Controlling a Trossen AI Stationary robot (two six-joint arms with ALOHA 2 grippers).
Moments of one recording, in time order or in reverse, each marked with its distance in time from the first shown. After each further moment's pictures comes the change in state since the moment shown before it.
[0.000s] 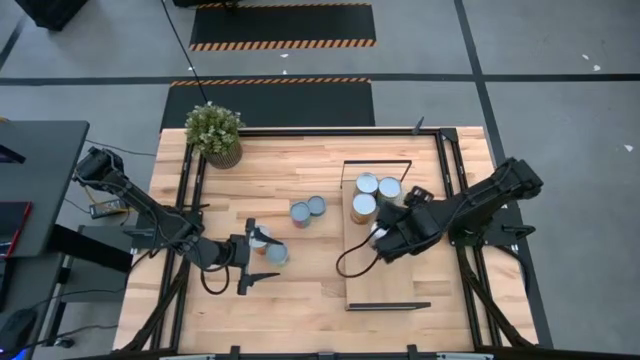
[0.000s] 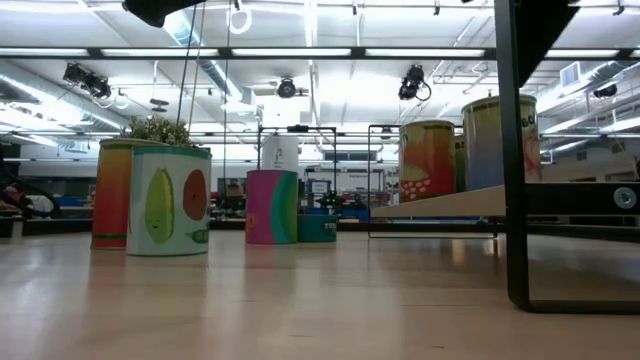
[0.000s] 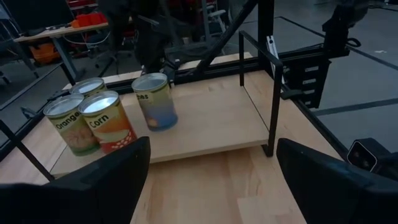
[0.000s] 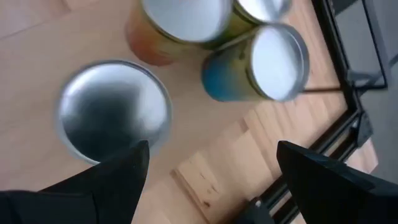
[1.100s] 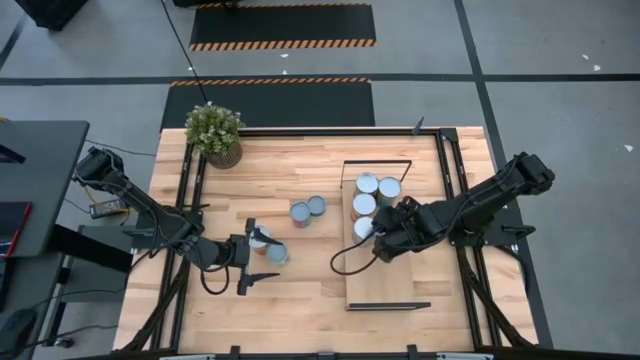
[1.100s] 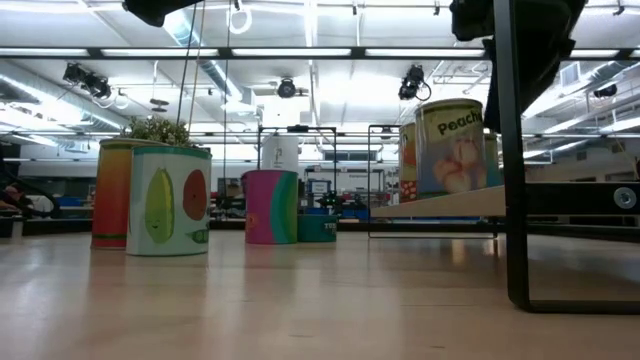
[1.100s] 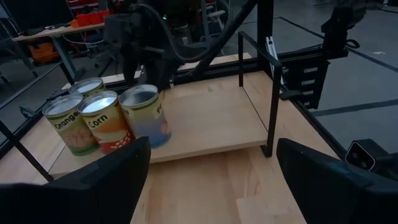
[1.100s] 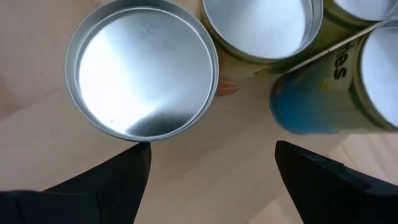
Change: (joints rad) left arm 0.000 0.000 0.000 0.000 0.000 -0.007; right arm -0.023 -0.111 -0.314 0.510 -0.002 -0.035
